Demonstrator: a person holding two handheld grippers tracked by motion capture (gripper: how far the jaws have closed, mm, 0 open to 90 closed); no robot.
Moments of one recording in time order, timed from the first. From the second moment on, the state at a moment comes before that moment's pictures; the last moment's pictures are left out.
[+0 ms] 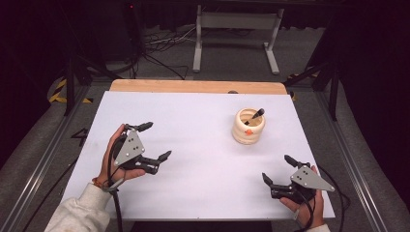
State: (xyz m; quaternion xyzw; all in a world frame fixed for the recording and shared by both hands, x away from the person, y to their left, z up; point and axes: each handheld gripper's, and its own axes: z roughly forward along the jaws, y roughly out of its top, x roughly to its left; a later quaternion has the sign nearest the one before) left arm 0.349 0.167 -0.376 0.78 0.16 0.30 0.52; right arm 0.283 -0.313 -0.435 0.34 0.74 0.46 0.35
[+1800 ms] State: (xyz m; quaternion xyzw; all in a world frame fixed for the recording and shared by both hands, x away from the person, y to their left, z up) left arm 0.303 0.273 -0.458 0.77 0.32 0.24 0.49; right arm 0.282 -0.308 -0.433 0.32 0.74 0.46 0.37
